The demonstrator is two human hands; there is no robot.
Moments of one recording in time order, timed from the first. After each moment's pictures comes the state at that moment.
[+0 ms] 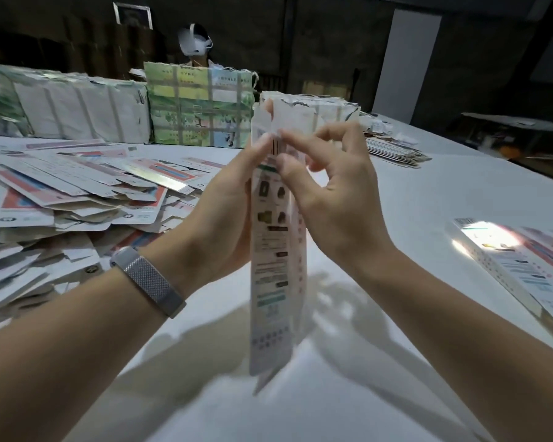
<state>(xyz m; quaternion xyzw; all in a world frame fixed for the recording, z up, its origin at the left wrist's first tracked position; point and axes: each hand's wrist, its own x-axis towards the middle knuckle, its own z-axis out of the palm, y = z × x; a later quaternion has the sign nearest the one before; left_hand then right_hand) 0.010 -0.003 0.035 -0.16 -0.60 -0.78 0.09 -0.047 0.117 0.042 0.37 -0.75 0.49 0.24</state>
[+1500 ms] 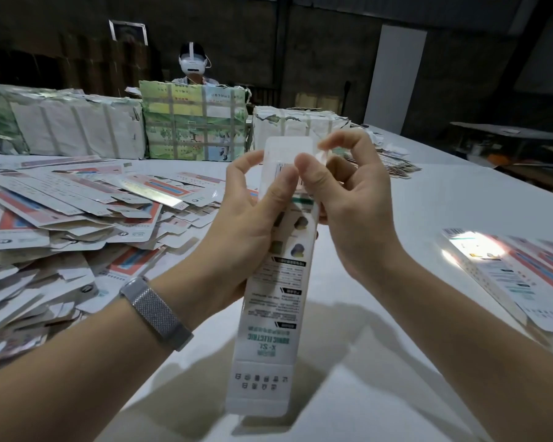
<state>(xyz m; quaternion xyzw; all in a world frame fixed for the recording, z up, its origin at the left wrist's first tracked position) 0.017 0.018 0.039 -0.07 -0.62 -0.76 0.18 -0.053 0.132 0.051 0.39 -0.58 0.71 0.08</state>
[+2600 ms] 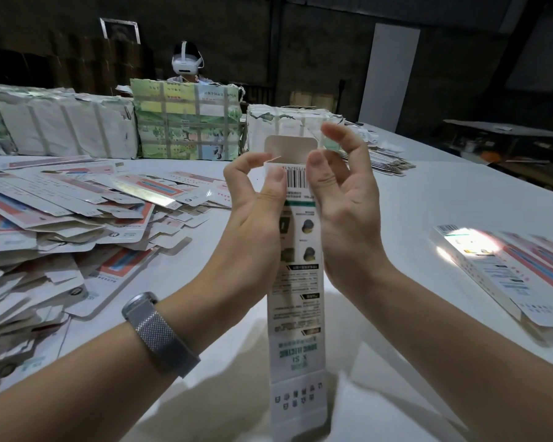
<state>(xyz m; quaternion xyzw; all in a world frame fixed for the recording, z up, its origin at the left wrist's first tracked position) 0.023 0.036 0.033 -0.10 -0.65 -0.71 0.24 -0.048 0.126 0.040 0.36 -0.53 0.76 0.07</state>
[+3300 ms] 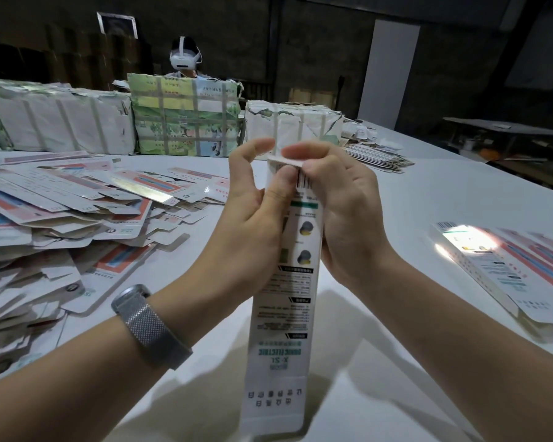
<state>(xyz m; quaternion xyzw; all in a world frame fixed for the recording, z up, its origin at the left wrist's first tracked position) 0.018 0.029 0.030 -0.12 -0.67 -0.68 0.27 -0.044 0.129 0.048 0.35 -0.53 0.77 -0.01</state>
